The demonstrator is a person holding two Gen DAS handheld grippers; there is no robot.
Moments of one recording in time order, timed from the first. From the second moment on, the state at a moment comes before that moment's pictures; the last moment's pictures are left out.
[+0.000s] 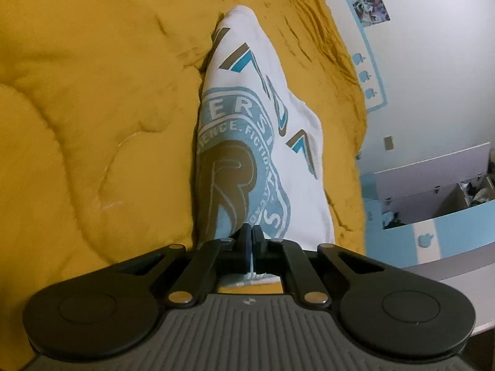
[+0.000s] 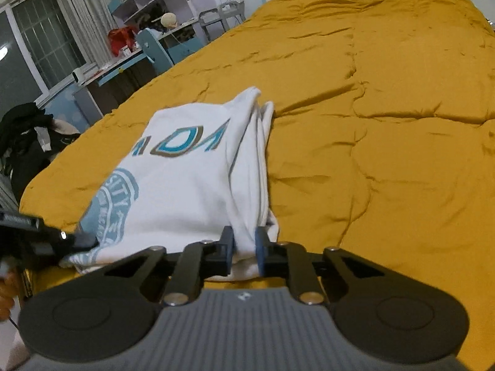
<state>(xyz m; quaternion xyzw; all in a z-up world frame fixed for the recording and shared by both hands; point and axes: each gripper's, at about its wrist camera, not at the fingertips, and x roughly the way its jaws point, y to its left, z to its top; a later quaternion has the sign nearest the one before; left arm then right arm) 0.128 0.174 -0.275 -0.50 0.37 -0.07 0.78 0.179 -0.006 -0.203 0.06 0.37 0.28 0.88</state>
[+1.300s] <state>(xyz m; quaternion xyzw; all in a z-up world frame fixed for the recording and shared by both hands) 0.173 0.195 -0.225 -0.40 0.34 -0.07 0.85 0.231 0.049 -0.187 0.06 0.34 0.33 0.88</state>
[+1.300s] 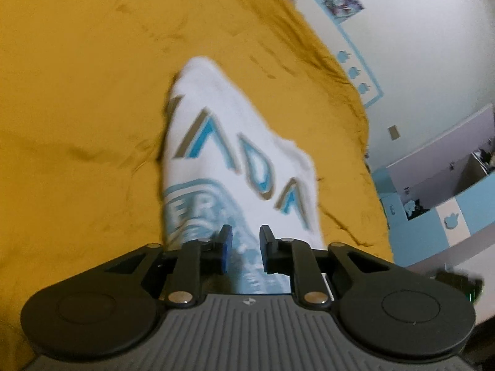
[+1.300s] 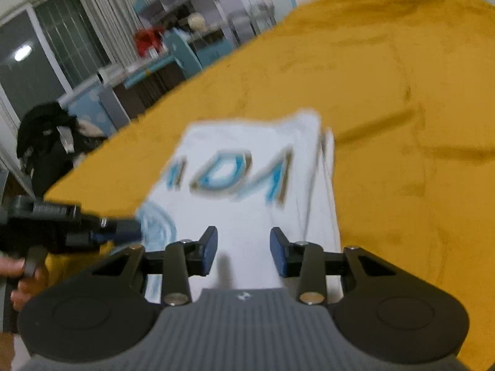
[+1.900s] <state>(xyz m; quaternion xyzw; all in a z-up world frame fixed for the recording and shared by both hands) 0.146 0.177 -0.234 -0.40 0.36 -0.06 0.84 0.356 0.115 -0.209 0.02 0.35 0.29 0.89</state>
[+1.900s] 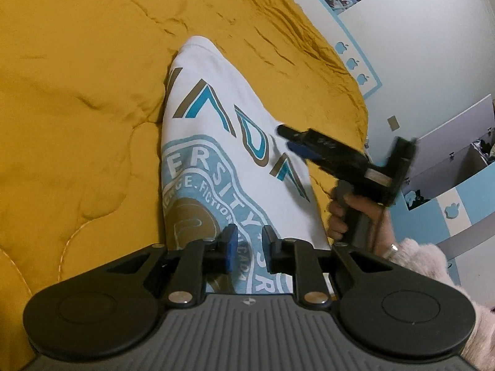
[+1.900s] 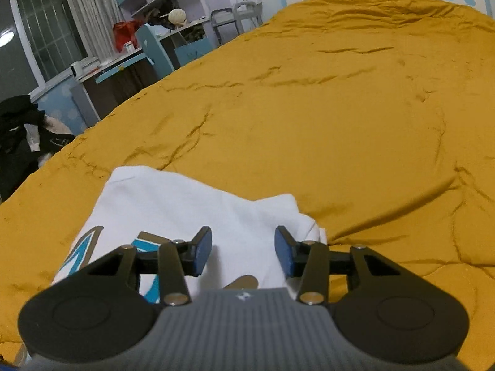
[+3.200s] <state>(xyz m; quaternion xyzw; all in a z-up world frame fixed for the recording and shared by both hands) 0.085 0.091 -0.123 -0.18 0.37 0.09 0.91 0.121 0.055 -0.108 0.00 0.34 0.21 0.92</state>
